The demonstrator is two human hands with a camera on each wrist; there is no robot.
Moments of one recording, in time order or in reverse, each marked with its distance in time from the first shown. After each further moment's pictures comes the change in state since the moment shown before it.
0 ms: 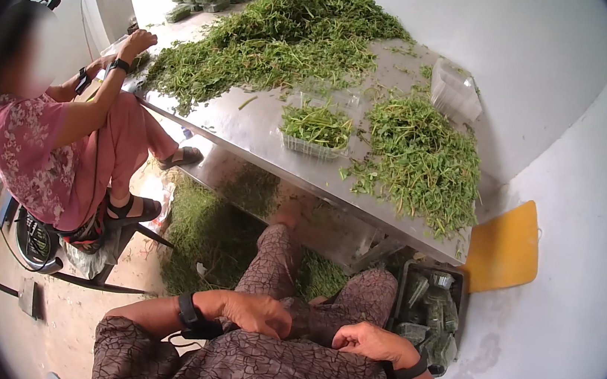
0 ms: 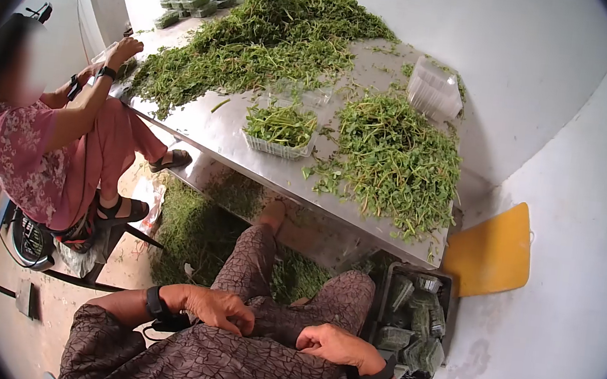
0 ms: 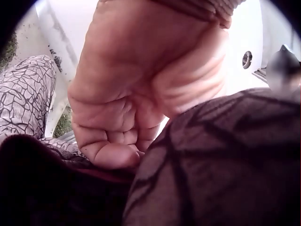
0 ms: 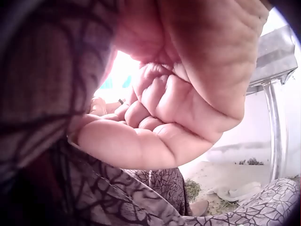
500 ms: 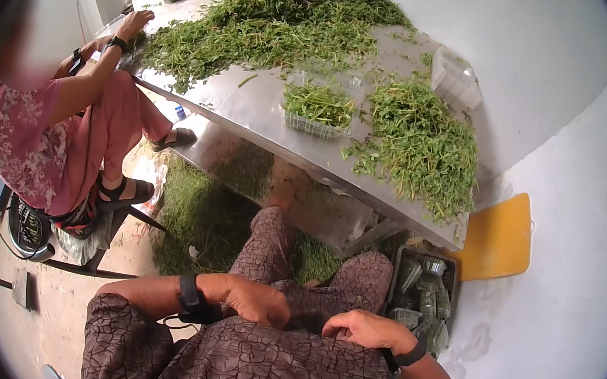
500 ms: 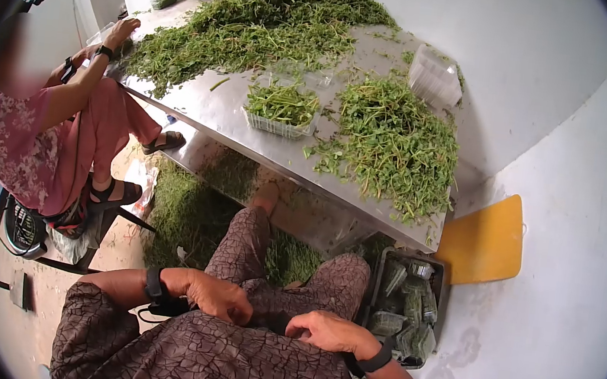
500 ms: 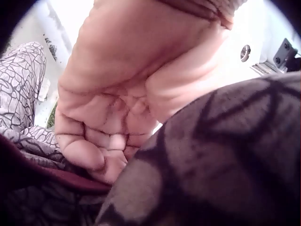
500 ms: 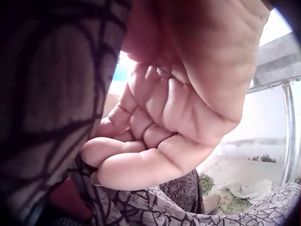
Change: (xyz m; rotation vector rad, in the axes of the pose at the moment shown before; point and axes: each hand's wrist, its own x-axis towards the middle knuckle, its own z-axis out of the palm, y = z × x) left_hand 0.008 0.014 0.000 0.094 -0.221 0.005; right_hand 0.000 -0.024 0.001 -0.138 -0.122 -0.034
